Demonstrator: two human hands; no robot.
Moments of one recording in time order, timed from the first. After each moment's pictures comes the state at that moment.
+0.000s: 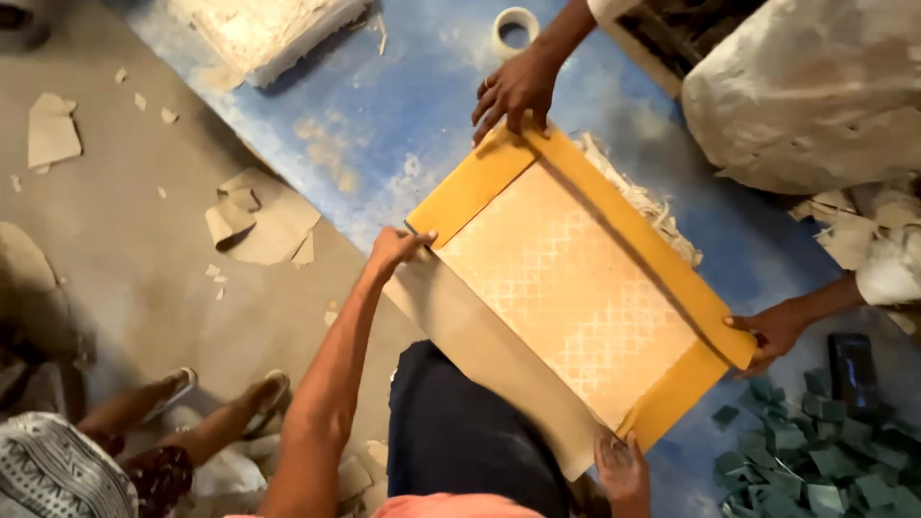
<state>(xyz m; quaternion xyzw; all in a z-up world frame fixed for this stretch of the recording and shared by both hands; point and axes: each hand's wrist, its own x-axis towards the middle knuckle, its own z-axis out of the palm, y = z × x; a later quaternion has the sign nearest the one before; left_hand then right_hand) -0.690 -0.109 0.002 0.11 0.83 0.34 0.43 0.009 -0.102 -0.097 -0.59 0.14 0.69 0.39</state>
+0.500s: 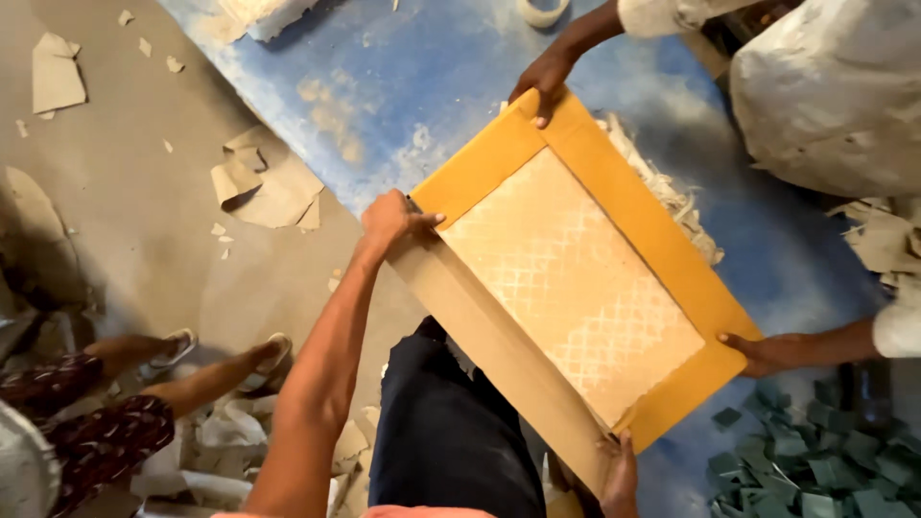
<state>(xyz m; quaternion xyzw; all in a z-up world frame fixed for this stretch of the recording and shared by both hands) -0.696 -0.090 0.062 0.24 0.87 0.18 0.40 0.018 -0.119 -0.084 -0.65 -0.17 0.70 0.25</state>
